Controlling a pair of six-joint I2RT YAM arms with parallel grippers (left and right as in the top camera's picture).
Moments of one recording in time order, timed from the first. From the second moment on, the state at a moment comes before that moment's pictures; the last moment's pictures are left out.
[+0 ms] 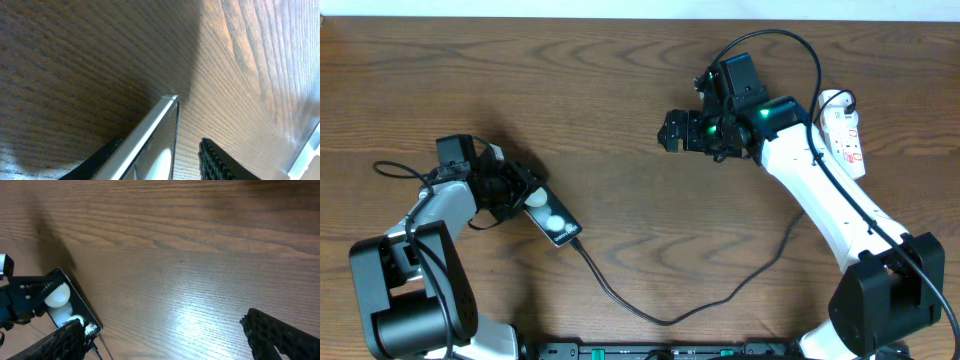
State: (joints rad) left arm 0.26 1.70 0.81 -0.37 0.54 -0.51; right arm 0.40 1.74 1.44 -0.77 -0.29 0.47
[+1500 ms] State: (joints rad) left arm 0.26 1.67 0.84 -0.63 0.53 -0.52; right arm 0.40 1.74 1.44 -0.77 -0.29 0.47
